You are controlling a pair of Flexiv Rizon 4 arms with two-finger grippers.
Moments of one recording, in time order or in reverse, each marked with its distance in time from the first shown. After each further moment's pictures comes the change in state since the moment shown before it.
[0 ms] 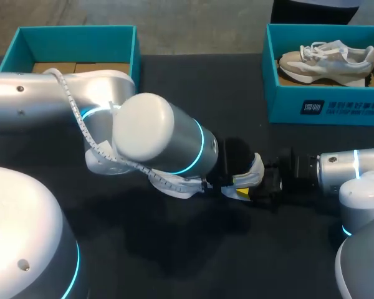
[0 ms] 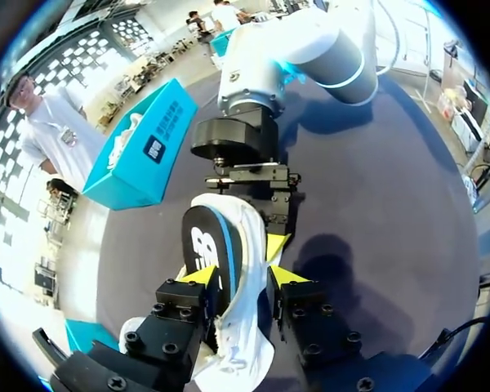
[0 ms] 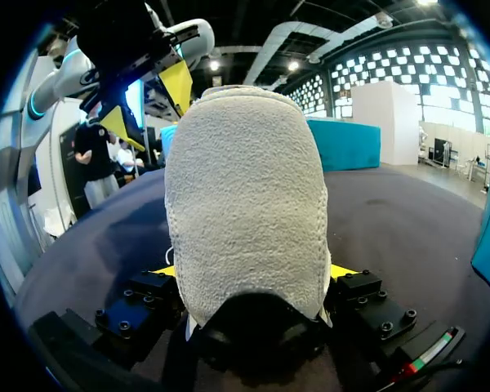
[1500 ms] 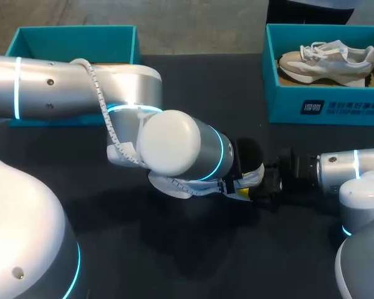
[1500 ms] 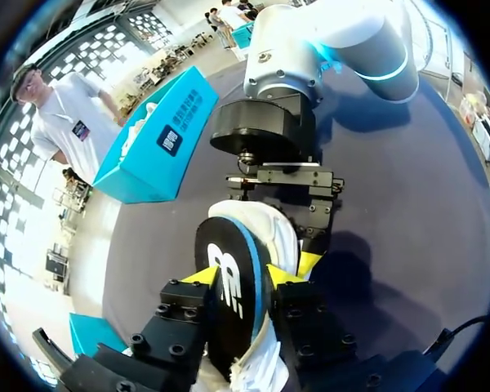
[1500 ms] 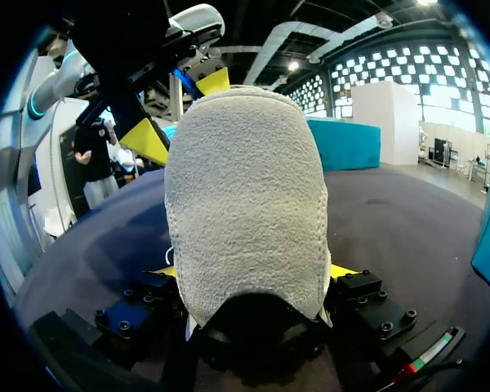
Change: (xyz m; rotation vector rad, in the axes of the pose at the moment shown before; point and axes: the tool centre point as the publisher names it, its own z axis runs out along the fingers) left arm -0.019 -0.009 0.038 -0.030 -0.099 -0.044; right arm 0.000 0.000 0.000 0.000 0.000 0.000
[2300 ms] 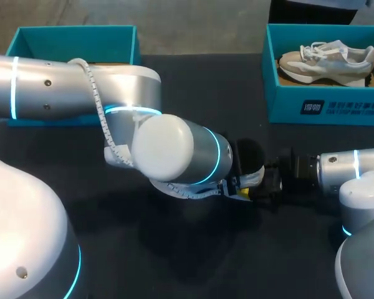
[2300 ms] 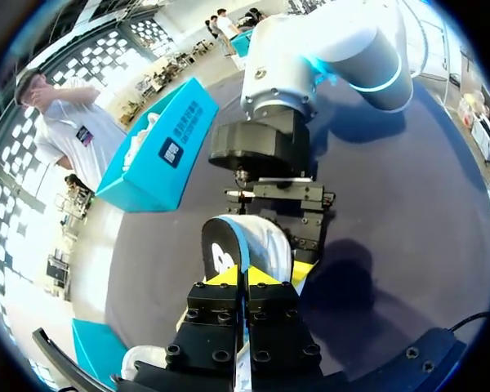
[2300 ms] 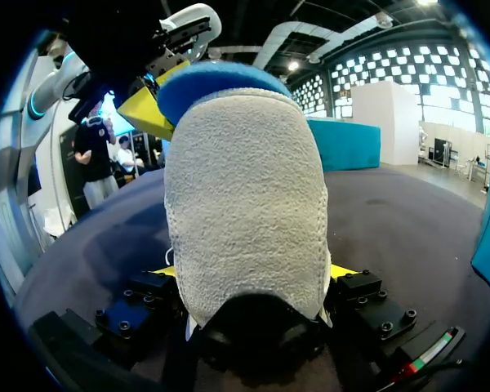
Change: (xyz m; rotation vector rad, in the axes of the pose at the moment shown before) left arm 0.004 -0.012 -0.014 0.056 -0.008 0.015; right arm 0.000 0.000 0.000 0.000 0.000 0.000
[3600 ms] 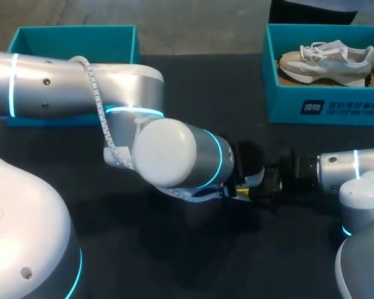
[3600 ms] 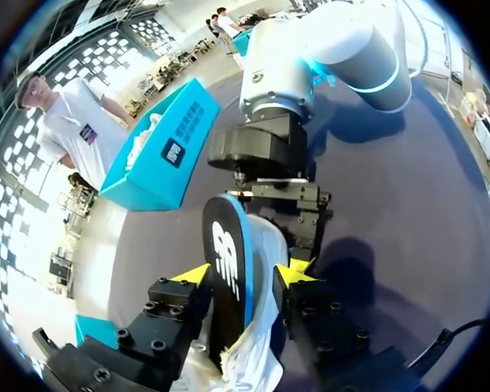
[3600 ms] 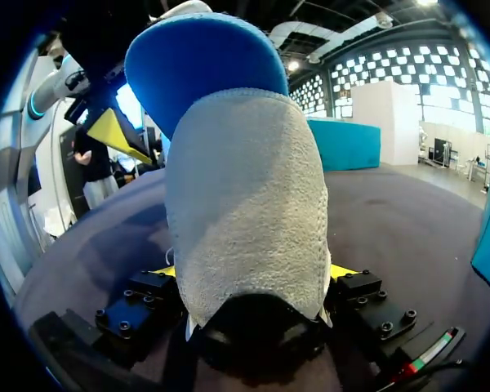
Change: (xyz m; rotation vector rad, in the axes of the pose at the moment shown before) left arm 0.001 0.005 -0.004 -0.026 -0.019 -0.008; right arm 0.000 0.000 0.000 0.000 0.000 0.000
